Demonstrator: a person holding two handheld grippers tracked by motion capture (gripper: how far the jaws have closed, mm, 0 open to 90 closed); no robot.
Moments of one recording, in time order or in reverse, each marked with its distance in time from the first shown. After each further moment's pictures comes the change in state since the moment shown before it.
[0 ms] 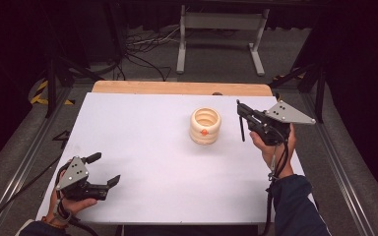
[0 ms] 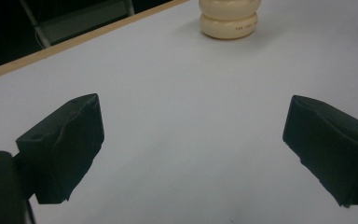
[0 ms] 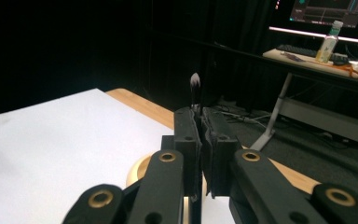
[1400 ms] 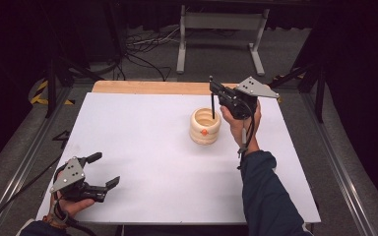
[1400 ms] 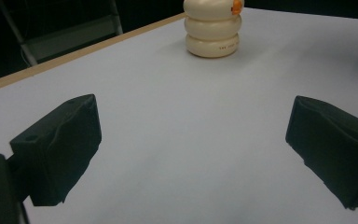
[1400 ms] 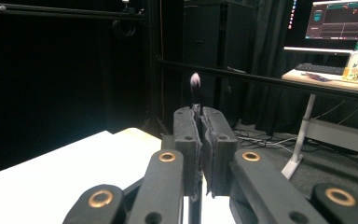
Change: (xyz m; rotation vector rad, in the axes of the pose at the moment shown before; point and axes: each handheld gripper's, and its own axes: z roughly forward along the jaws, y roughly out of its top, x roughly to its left) left arm 0.001 -0.001 -0.003 -0.065 -0.058 -0.005; right arm 0.006 0.020 0.091 -0.110 0.047 0.089
